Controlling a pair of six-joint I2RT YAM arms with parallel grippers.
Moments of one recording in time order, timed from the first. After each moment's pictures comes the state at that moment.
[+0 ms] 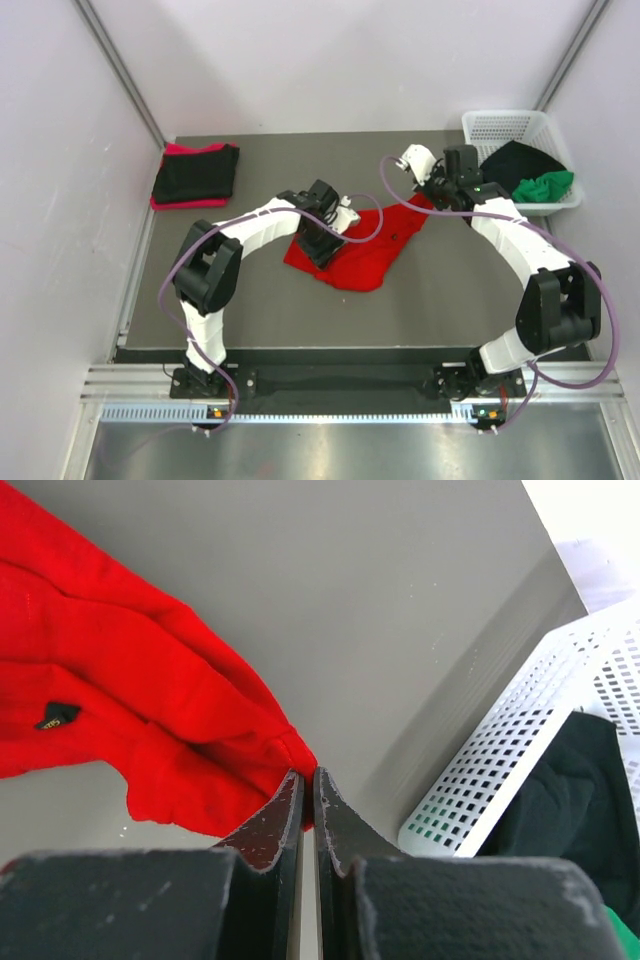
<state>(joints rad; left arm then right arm) -0.62 1.93 1.42 -0.76 0.18 0.28 0.23 1.51 1.20 -0.39 -0.08 -0.69</state>
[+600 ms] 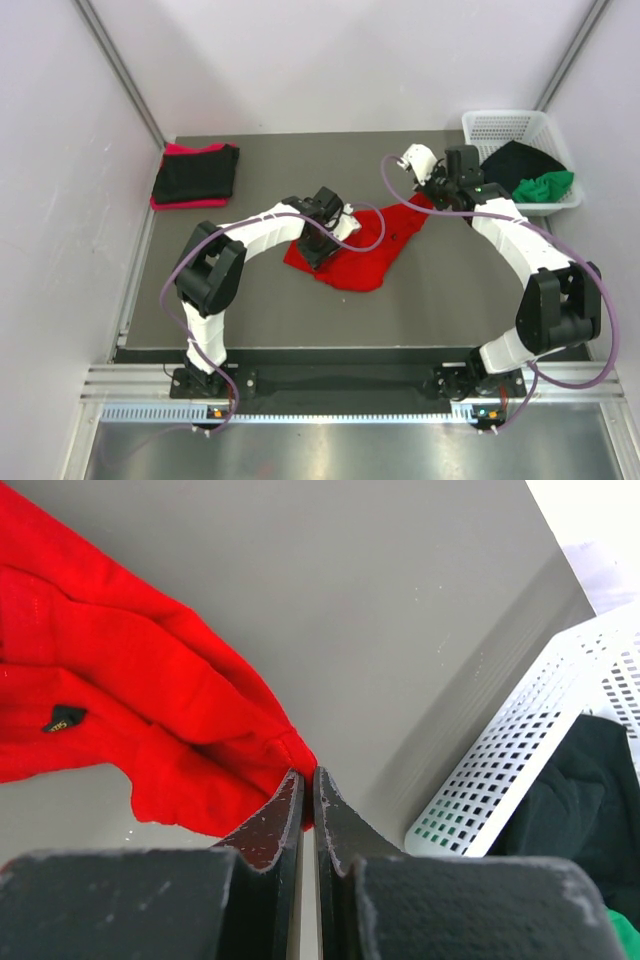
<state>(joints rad) -0.66 1.93 1.39 -0.76 0.08 0.30 0.22 1.51 1.19 -0.38 -0.11 -0.68</state>
